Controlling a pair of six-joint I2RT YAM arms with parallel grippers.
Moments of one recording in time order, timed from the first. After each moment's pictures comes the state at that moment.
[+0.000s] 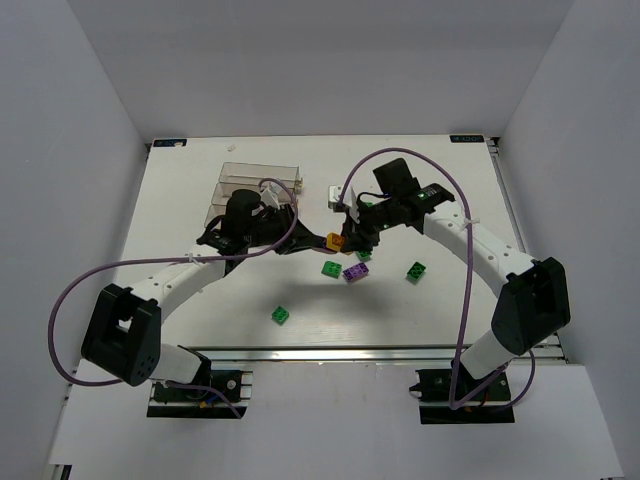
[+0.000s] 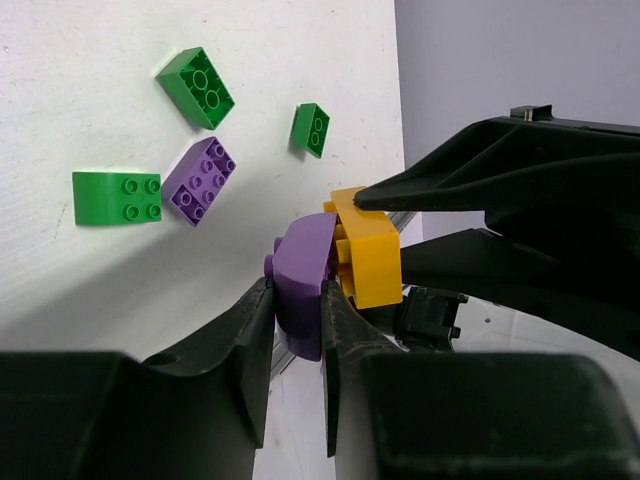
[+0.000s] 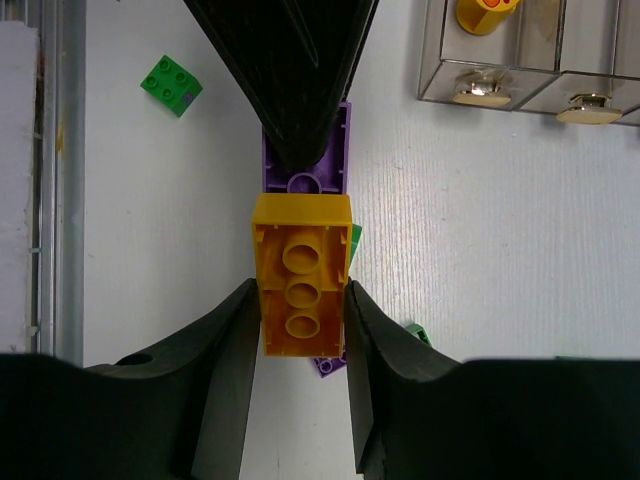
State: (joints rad) left arm -0.46 1.38 0.85 0.04 0.59 -0.87; right arm 0.58 1.56 1.33 -0.69 -0.76 -0.79
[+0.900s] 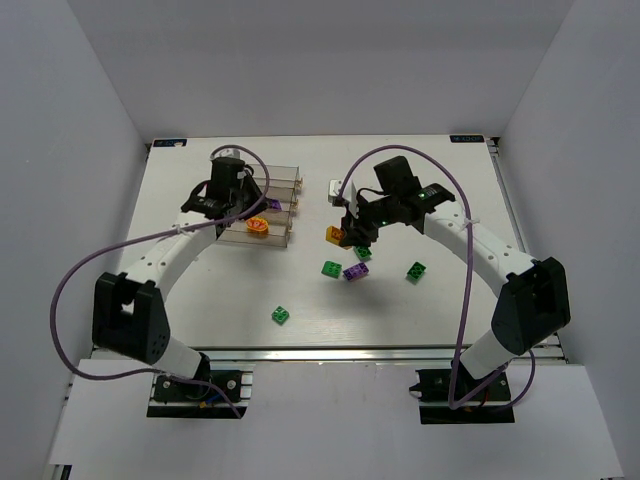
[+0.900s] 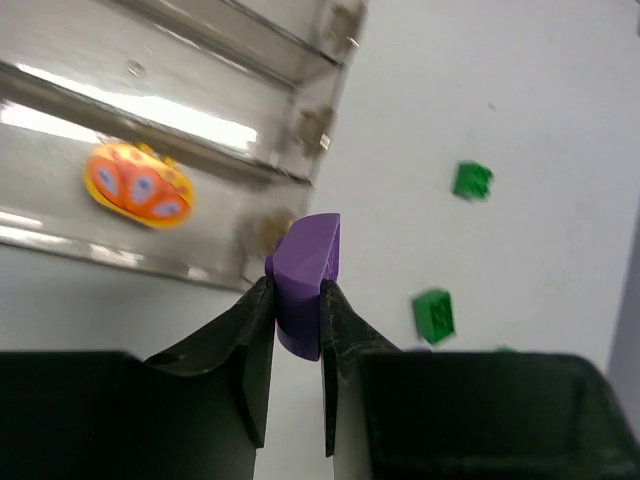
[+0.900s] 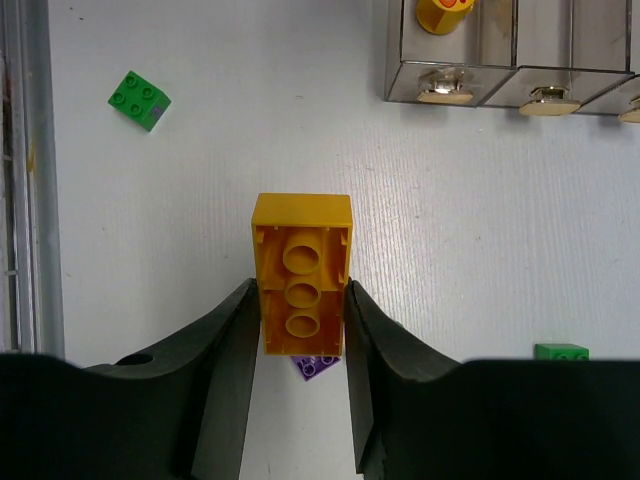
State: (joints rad) left arm -0.34 1.45 1.13 -0.34 0.00 -0.70; right arm 0.57 1.56 1.33 -0.63 -0.72 -0.73
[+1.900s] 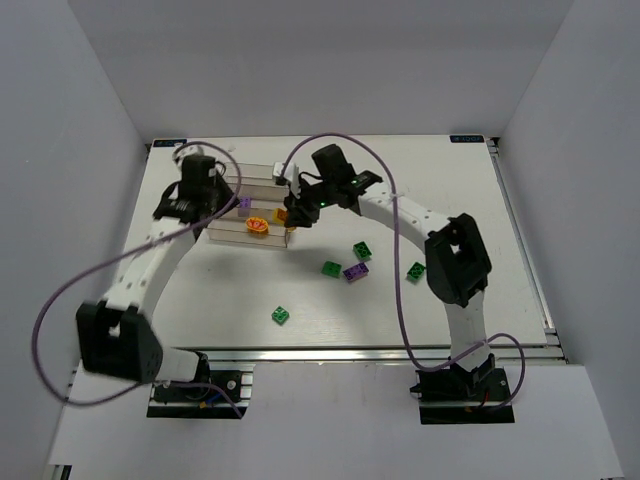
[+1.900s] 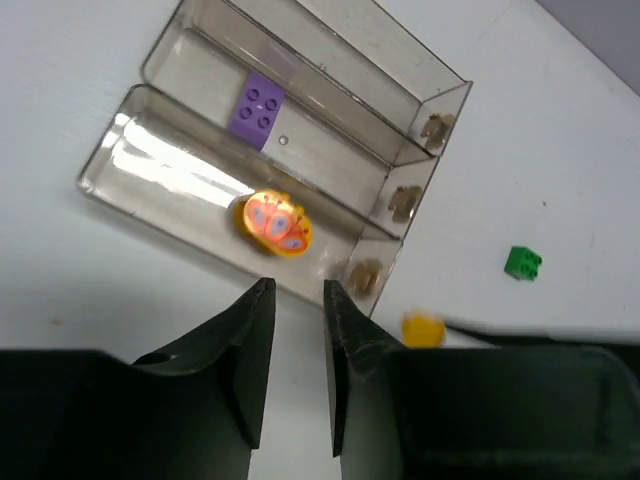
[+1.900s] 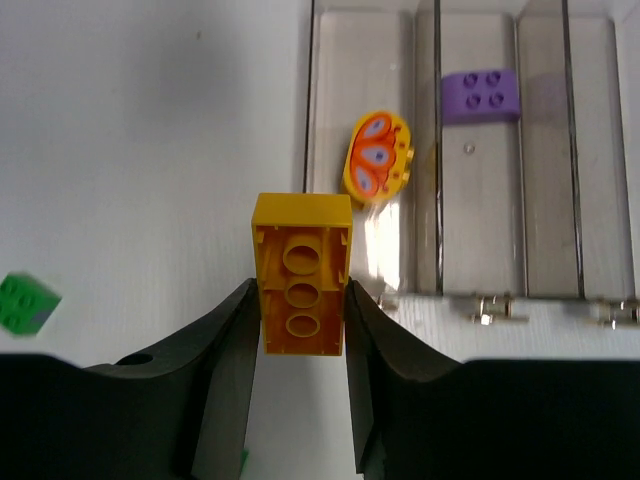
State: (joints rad) left arm -0.20 1.43 1.20 -0.44 -0.15 -0.64; right arm 0.70 2.03 1.72 -0.40 -0.68 -0.52
